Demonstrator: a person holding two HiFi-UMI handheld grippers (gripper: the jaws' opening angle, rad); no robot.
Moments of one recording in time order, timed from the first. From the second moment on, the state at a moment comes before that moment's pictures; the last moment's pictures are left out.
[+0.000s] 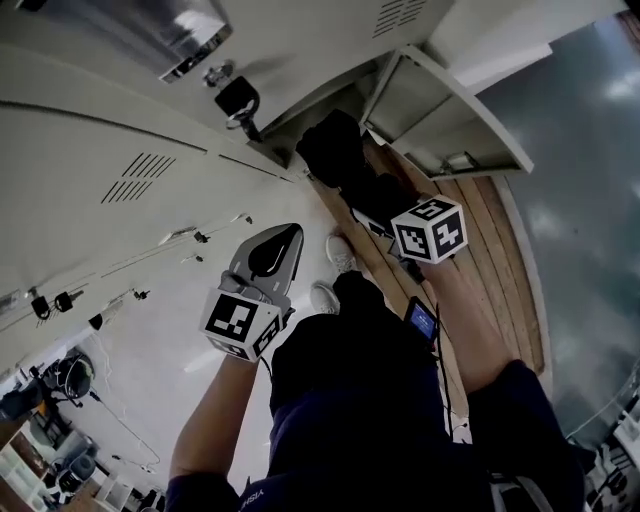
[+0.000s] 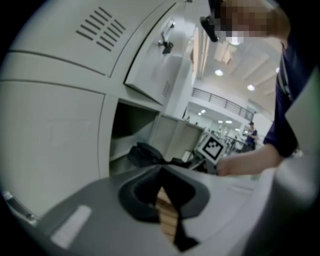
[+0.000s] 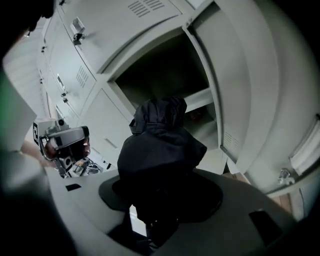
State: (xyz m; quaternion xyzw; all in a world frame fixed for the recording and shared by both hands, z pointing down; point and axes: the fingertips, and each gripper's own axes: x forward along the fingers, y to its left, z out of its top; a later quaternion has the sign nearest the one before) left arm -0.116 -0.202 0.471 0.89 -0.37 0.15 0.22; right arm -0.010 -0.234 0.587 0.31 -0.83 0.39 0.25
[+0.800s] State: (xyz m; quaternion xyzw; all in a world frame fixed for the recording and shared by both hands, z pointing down) left arm -0.099 -0.249 0.607 0.88 -0.36 0.18 0.25; right arm -0.051 -0.371 0.744 0.32 -0.84 0.28 0.35
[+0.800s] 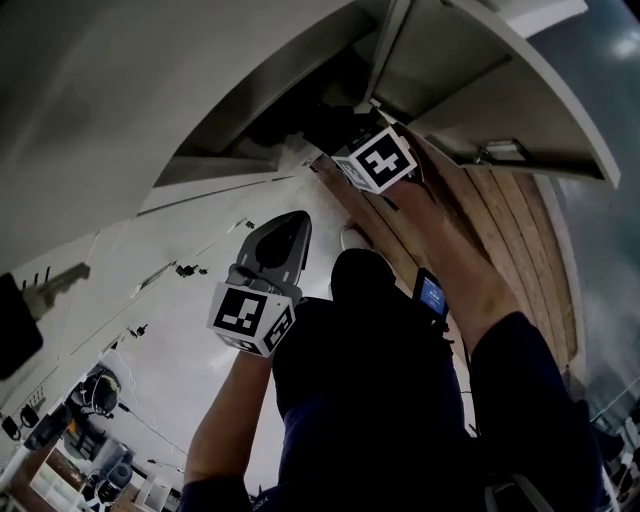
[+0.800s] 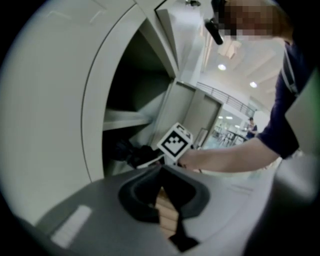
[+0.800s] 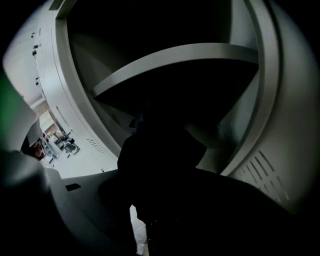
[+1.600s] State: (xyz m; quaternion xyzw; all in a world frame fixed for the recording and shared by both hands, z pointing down) left arm -0.126 -0.244 0.644 0.88 -0.38 0.19 0.23; right arm -0.114 -0.471 0.790 0.31 -0.82 0.02 0.48
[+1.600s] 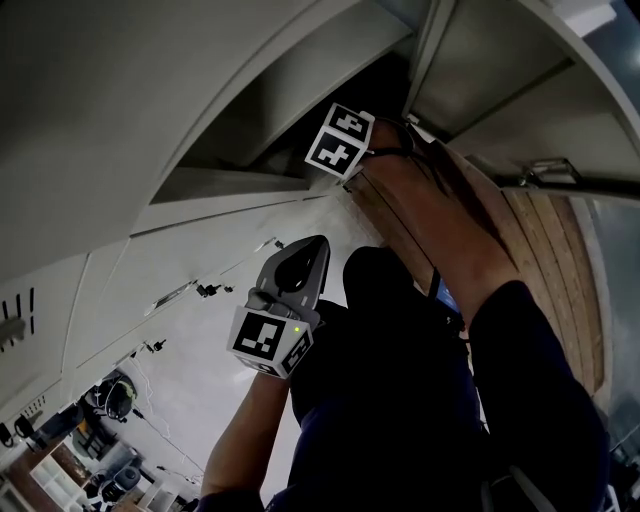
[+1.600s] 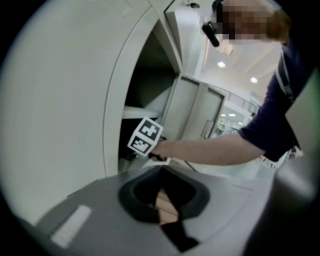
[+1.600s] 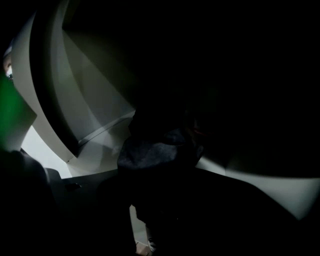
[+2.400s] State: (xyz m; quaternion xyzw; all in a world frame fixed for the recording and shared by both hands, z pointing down) left arm -0.121 -0.201 0.556 0.88 -0.35 0.19 0.26; right arm -0.057 -0.385 0.708 0.36 -0.84 0.11 0.40
